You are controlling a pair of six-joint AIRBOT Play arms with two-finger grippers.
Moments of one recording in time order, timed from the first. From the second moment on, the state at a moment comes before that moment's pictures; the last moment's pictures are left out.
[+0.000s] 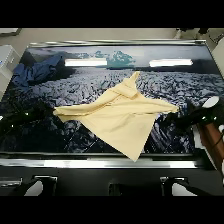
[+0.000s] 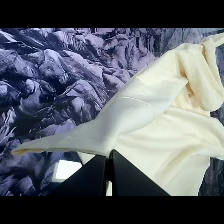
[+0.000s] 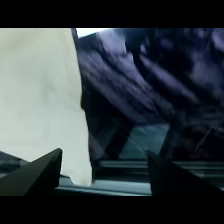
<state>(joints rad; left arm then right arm) 0.32 -1.03 0.72 0.57 -0.93 -1.23 -0.27 -1.31 0.94 -1.12 1.45 1.62</state>
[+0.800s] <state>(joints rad) 0.32 -1.03 0.73 0.57 -0.98 -1.21 0.26 -1.16 0.47 -0.75 0.99 1.67</state>
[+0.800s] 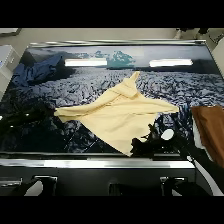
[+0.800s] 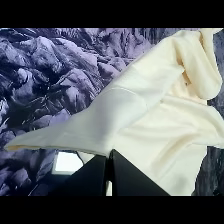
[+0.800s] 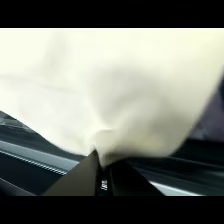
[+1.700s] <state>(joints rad) 0.32 -0.61 1.65 0.55 -0.44 -1.18 0.29 -0.79 1.94 -1.92 0.96 1.89</state>
